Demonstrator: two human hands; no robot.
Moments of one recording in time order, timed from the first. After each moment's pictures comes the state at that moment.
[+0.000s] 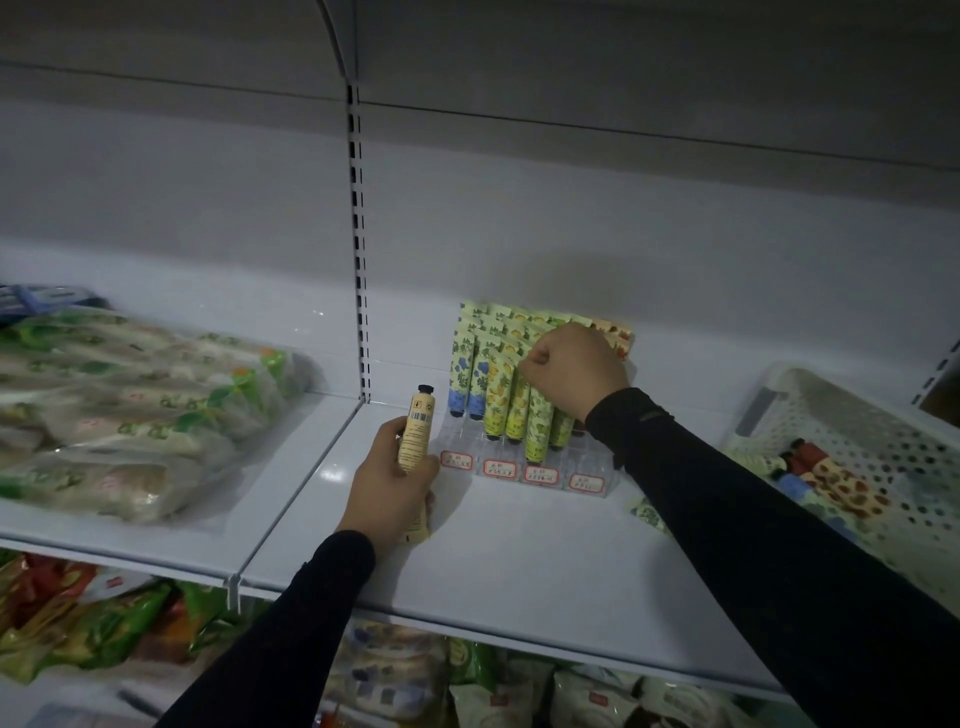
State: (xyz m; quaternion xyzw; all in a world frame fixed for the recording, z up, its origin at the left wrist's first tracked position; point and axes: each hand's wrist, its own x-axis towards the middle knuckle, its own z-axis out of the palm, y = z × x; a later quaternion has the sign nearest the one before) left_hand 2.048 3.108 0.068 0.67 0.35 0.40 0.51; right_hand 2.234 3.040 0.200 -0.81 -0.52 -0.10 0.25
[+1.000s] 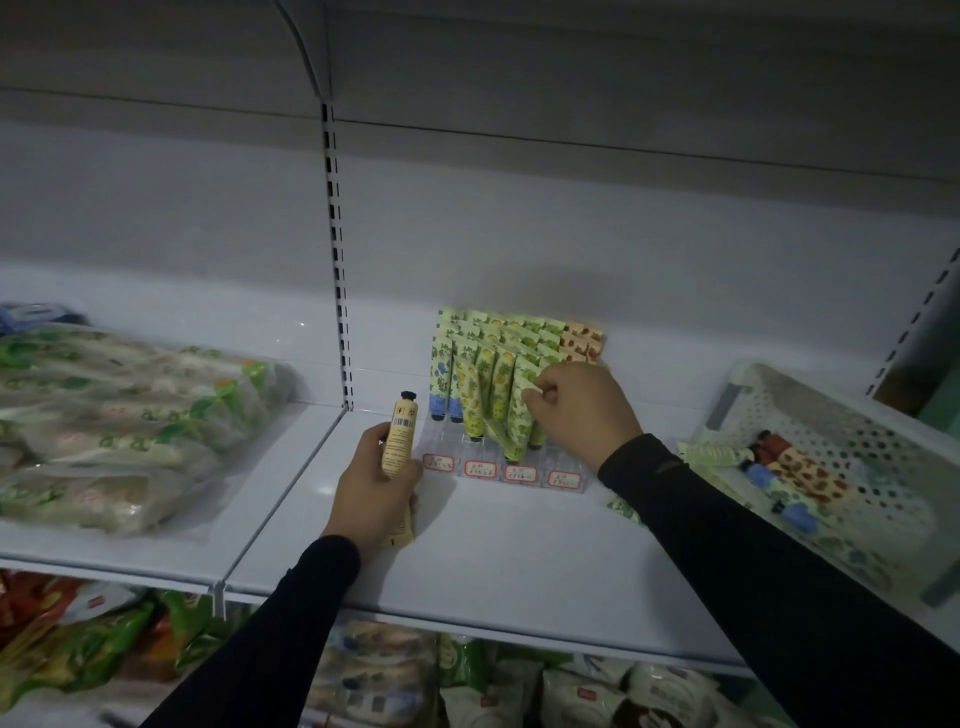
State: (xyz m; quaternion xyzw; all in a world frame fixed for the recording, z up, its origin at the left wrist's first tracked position) left_hand 2.048 3.106 0.068 0.67 0.36 0.40 0.50; right_hand 2.233 2.991 0.179 -0.80 -0.53 -0.10 0.28
